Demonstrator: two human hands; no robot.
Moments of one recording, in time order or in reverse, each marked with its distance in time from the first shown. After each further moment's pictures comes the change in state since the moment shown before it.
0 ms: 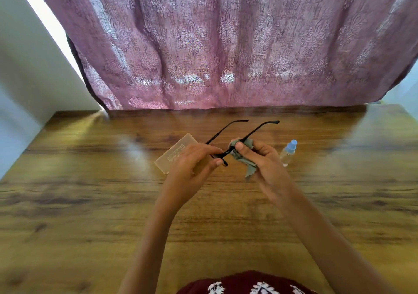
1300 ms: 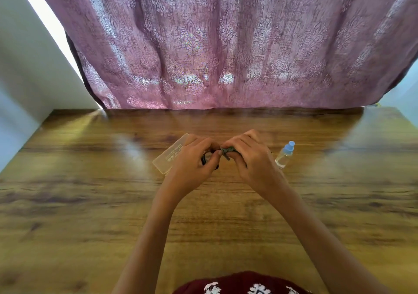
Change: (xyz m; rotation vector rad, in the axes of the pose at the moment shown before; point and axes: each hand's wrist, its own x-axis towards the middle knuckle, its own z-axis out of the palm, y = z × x) left_hand 0.021 0.009 0.002 0.119 -0.038 -0.018; right_hand 0.014 0.008 -0.006 -1.359 -0.052 -0.845
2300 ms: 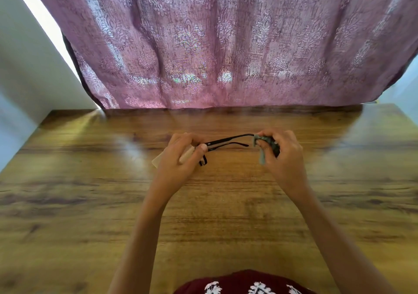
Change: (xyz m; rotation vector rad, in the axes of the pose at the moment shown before) left_hand -0.012 -0.009 -0.014 -0.280 0.082 -0.200; right_hand -0.018 0.032 -0.019 0.101 0.292 0.331
